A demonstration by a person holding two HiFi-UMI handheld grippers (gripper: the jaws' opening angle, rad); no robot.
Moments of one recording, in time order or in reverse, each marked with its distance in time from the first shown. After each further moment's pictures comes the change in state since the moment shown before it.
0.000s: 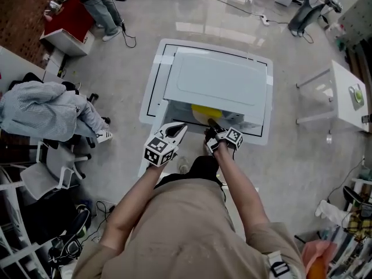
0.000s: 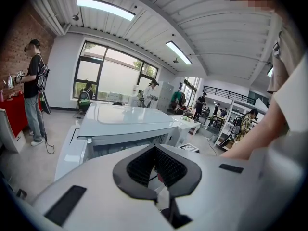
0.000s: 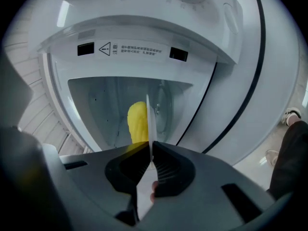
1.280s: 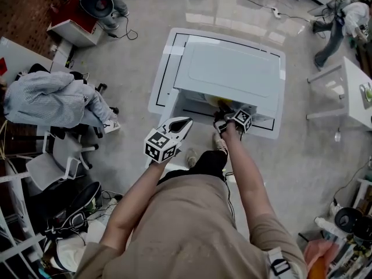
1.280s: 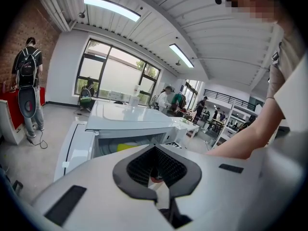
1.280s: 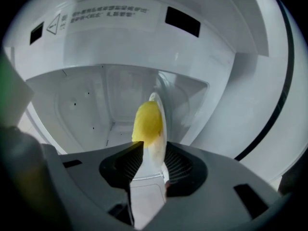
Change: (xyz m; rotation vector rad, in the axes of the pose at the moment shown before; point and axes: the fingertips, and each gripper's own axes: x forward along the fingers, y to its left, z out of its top) left arm -0.030 -0.001 -0.005 -0.050 -0.013 -0.012; right arm 0.045 -0.008 0.026 0.008 -0.047 -0.056
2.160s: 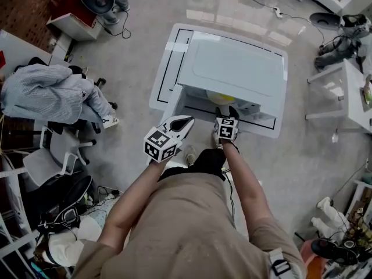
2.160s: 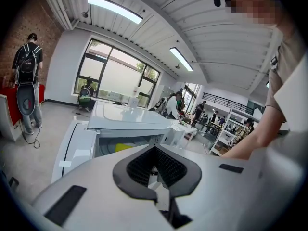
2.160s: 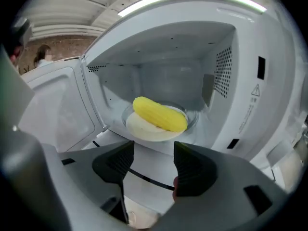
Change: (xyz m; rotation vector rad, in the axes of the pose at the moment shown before) left arm -0.013 -0.003 0.001 -0.023 -0.029 -0.023; right arm -0.028 -0.012 -0.020 -1.341 0.036 -0.541
